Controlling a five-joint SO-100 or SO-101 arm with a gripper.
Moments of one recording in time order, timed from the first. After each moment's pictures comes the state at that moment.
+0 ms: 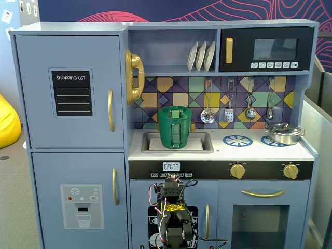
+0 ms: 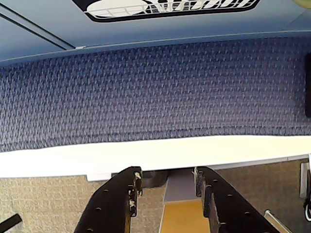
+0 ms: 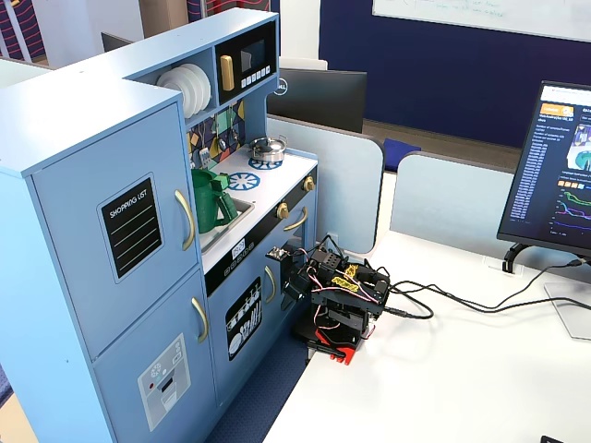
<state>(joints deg) -4.4 182.6 172.0 77.2 -86.8</state>
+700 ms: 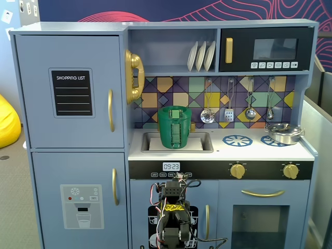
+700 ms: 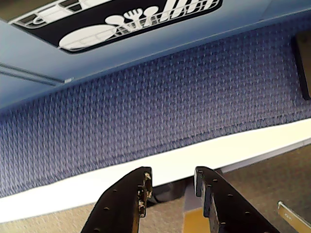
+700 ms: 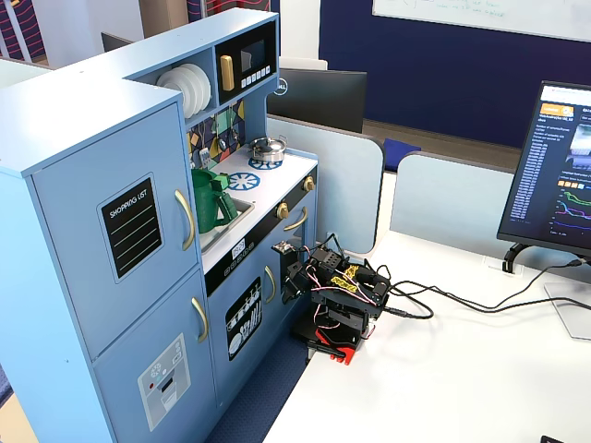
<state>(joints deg) 1.1 182.6 171.9 75.8 -79.6</state>
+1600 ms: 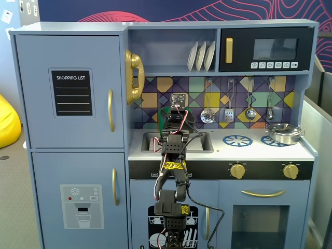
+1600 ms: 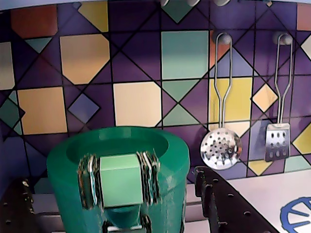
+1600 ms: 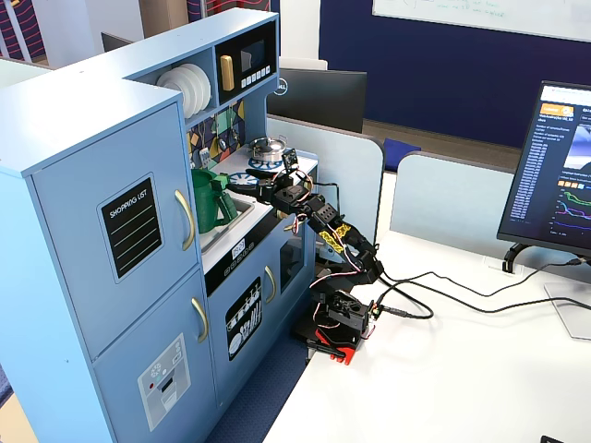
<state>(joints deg) 7.0 143.6 112.9 18.0 -92.1</state>
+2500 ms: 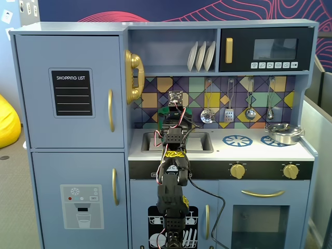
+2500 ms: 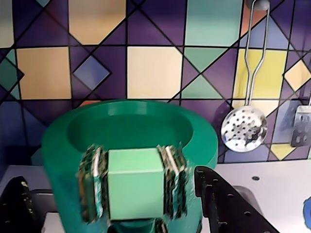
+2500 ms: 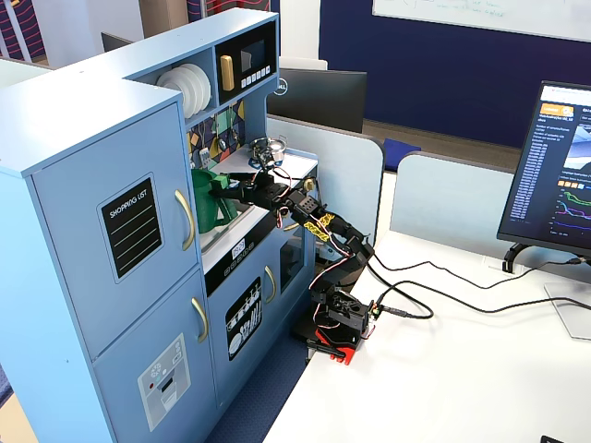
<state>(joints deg) 4.3 129.1 104.8 16.5 -95.7</state>
